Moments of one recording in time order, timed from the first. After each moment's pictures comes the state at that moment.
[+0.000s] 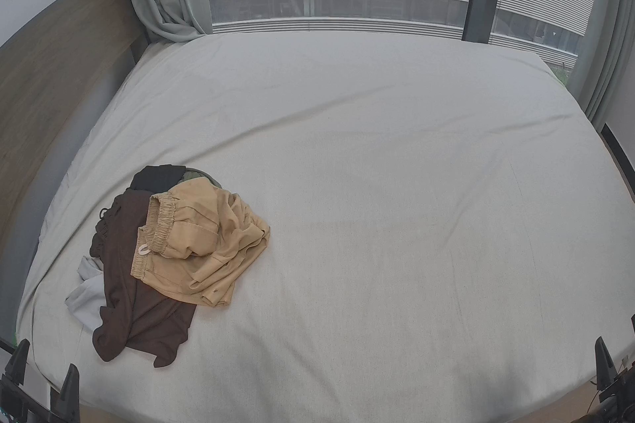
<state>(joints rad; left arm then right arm) 0.00 0.02 -0.02 0.00 0.01 0.00 -0.01 0.02 -0.02 0.00 -0.01 -0.01</state>
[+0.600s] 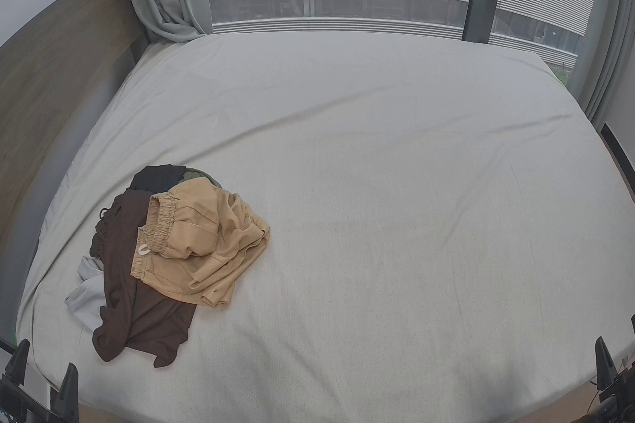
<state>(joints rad) 0.00 0.02 -0.02 0.00 0.01 -0.03 -0.01 0.02 -0.02 0.00 -0.02 0.00</state>
